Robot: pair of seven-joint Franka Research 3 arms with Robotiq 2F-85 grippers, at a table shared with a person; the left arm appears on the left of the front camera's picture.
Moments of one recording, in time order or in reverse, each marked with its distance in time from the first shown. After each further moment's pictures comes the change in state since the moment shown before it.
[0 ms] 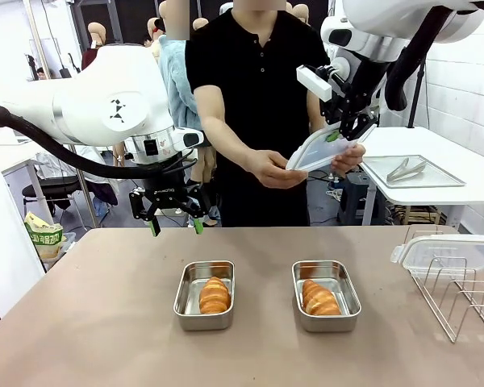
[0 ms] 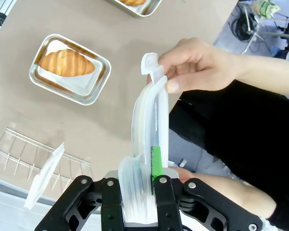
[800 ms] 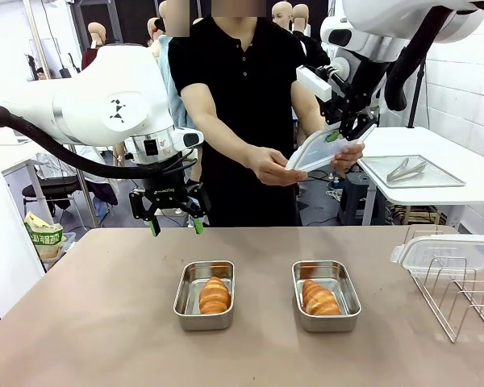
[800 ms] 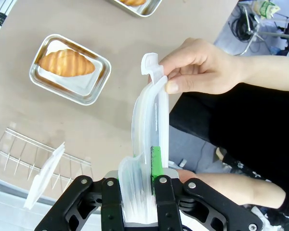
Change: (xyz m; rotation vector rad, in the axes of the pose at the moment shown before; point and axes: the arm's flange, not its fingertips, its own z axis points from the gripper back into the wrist) left arm 0.000 0.000 0.000 0.000 0.000 0.000; right arm 0.000 0.000 0.000 0.000 0.000 0.001
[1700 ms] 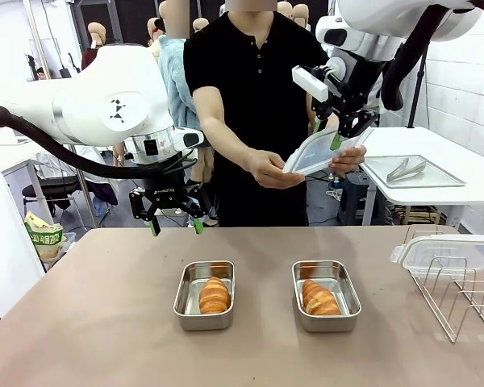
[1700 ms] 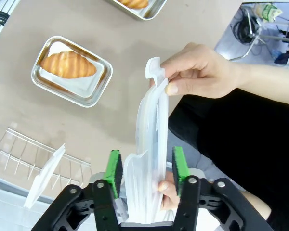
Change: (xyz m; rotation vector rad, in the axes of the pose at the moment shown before) left arm 0.000 0.000 0.000 0.000 0.000 0.000; right arm 0.009 -0.002 0.001 0.009 0.000 0.019
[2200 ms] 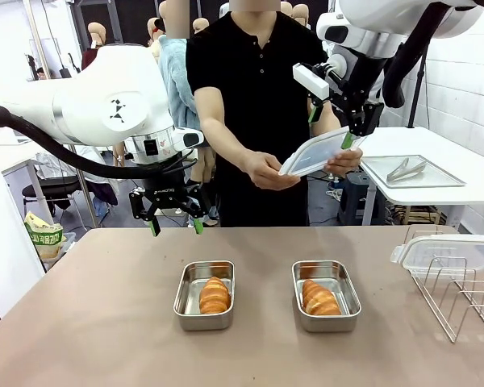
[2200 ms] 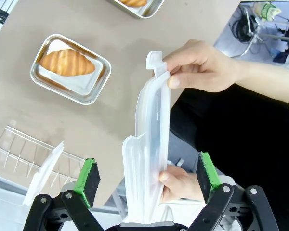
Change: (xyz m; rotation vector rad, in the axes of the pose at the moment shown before) left arm 0.000 0.000 0.000 0.000 0.000 0.000; right arm 0.000 -0.001 0.005 -0.007 0.010 0.004
